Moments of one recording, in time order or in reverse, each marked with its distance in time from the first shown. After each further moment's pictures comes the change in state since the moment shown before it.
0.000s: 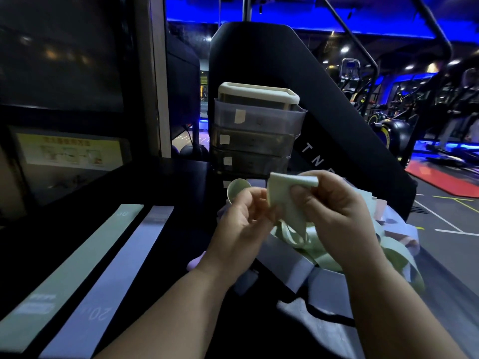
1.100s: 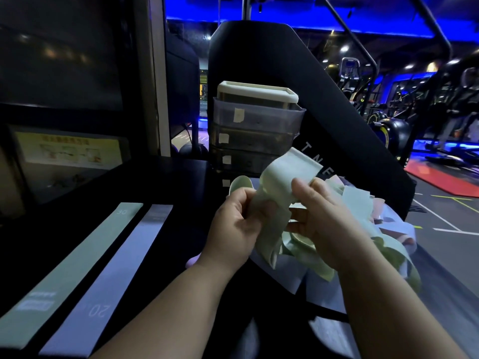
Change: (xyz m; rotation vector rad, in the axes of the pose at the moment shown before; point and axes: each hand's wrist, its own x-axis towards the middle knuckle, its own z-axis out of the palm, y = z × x) left_hand 0.005 -0.005 -0.002 0.130 0.132 0.000; right_hand 0.004 0.001 0.003 0.294 -0.118 0.500
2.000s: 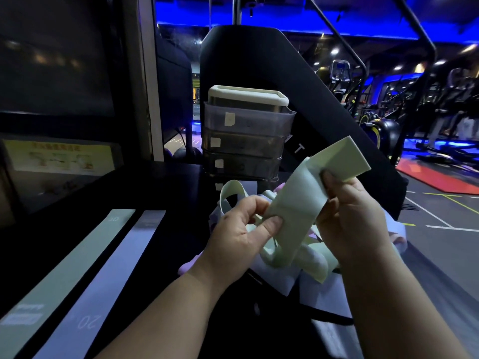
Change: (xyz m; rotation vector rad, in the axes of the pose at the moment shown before) left_hand -0.010 0.014 0.003 0.090 -0.206 0.088; right_hand 0.006 -0.010 -0.021 0.516 0.246 -0.207
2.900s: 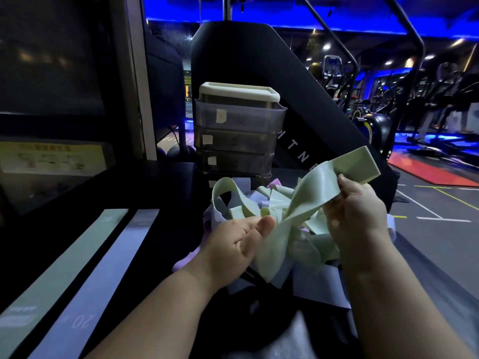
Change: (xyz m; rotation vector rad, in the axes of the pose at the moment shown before) left_hand -0.005 -0.004 -0.003 0.196 -0.249 -0.049; right_hand 0.020 -0.003 -0.034 -0.026 0.328 -0.046
